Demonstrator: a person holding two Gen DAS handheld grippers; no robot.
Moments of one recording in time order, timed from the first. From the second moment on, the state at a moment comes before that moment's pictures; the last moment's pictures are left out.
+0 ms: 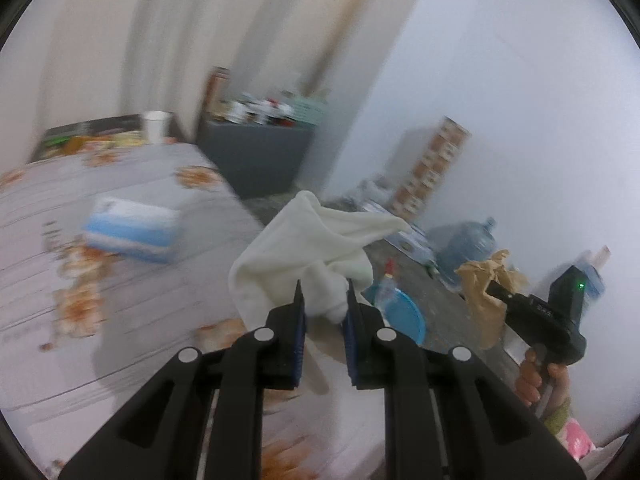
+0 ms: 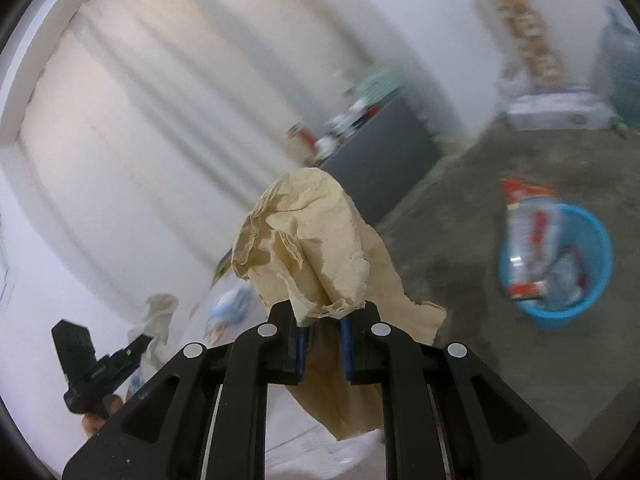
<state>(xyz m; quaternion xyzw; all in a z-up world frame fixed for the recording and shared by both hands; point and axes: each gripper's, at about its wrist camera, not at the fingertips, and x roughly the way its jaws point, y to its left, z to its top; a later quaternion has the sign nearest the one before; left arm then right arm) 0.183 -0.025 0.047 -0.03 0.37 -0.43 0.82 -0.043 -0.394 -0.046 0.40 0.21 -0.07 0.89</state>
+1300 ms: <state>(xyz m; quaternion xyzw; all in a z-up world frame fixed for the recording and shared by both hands) 0.164 -0.514 -0.211 0.16 0.60 -0.49 0.61 -0.023 -0.644 -0.302 0.62 0.31 -0.26 0.67</state>
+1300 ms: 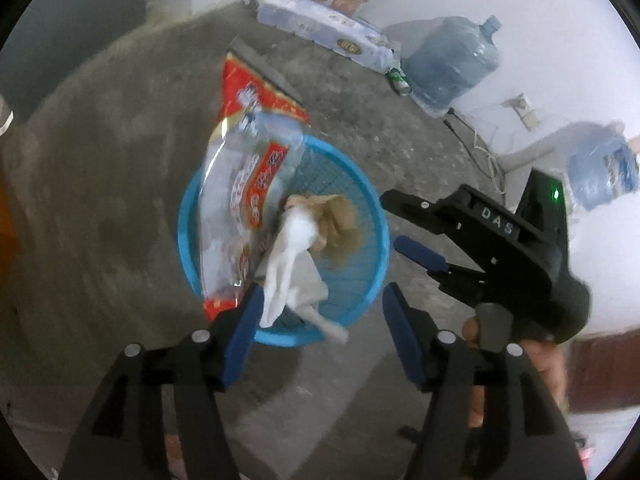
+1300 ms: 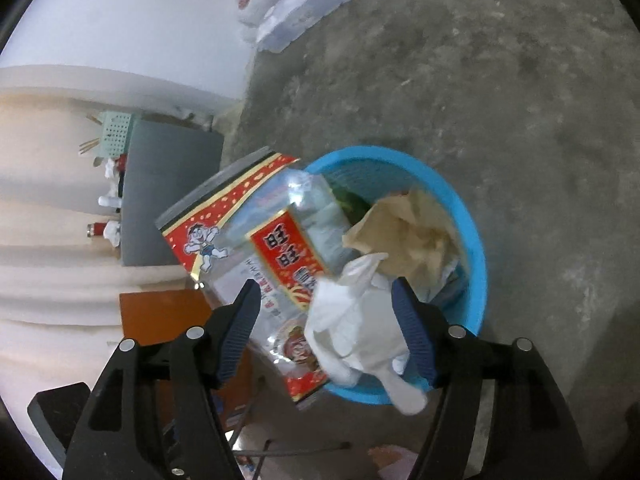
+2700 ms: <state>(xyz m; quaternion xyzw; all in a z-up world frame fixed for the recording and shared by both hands) 0.375 0.100 -0.043 -0.35 0.52 -0.18 0.76 0.312 -0.152 -0.040 -0.05 0.41 0.26 0.87</state>
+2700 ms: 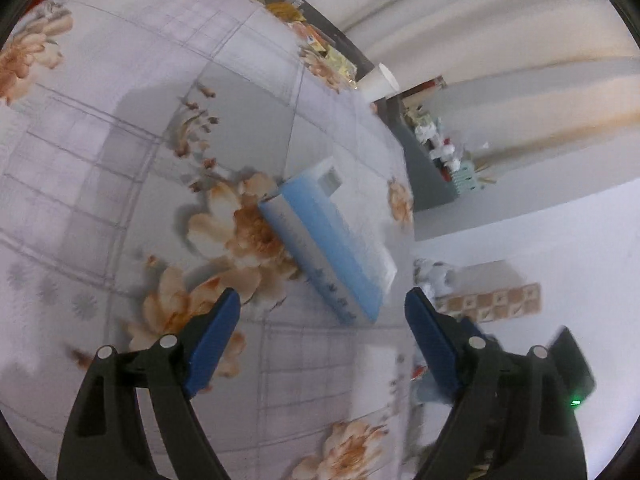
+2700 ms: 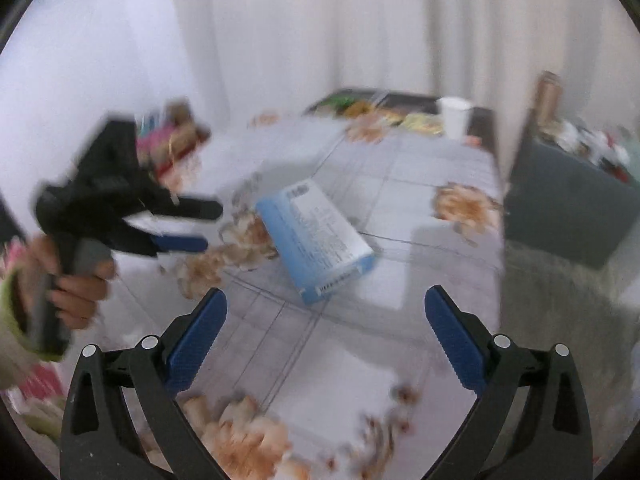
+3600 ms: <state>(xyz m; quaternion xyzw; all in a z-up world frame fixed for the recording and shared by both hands) 0.419 0.091 -0.088 -0.39 0.53 -0.17 0.73 0.390 -0.079 -0.109 -0.14 0.49 0.26 0.82</state>
